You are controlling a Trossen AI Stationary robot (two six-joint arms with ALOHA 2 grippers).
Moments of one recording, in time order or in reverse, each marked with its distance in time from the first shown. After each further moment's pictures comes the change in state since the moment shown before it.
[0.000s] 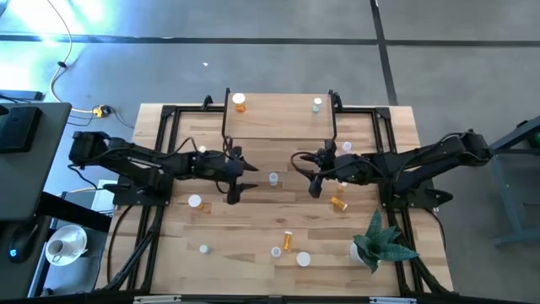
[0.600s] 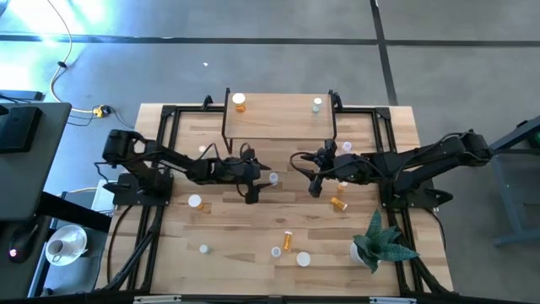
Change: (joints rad) left arm 0.001 0.338 0.079 0.233 -0.127 0.034; right arm -0.005 0.001 0.000 -0.013 0.000 -0.011
